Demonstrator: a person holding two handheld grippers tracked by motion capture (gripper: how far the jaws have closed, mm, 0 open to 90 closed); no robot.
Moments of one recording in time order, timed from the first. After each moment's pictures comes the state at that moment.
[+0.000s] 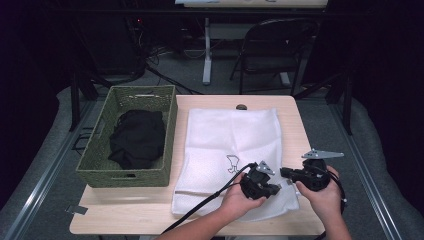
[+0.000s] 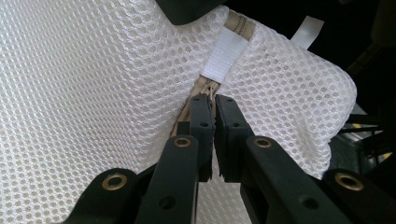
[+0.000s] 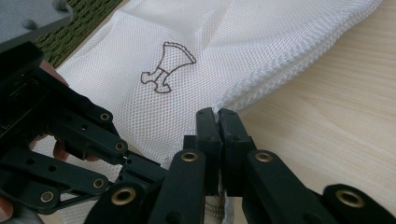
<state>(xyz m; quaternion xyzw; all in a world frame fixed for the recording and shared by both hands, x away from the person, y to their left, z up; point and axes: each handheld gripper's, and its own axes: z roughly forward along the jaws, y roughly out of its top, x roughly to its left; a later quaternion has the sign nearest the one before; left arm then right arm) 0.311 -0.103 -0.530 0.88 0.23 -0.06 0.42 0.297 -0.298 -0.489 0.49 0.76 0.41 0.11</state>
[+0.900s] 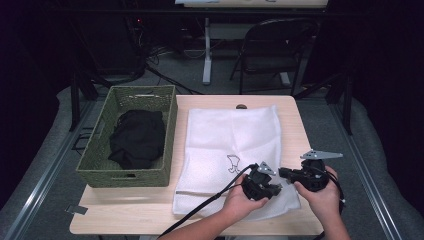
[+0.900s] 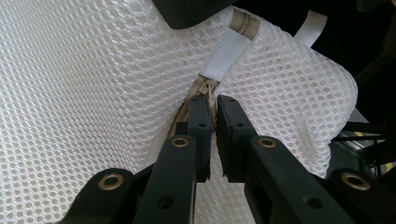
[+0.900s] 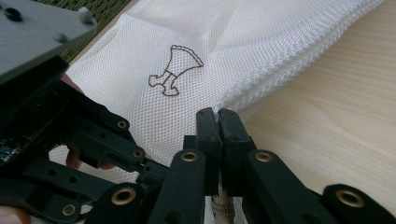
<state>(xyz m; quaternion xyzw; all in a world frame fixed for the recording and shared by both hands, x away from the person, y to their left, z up) 0.310 -0.107 -0.533 0.87 0.24 -0.06 0.43 0.295 -0.293 -0.488 0.49 0.76 0.41 0.11</state>
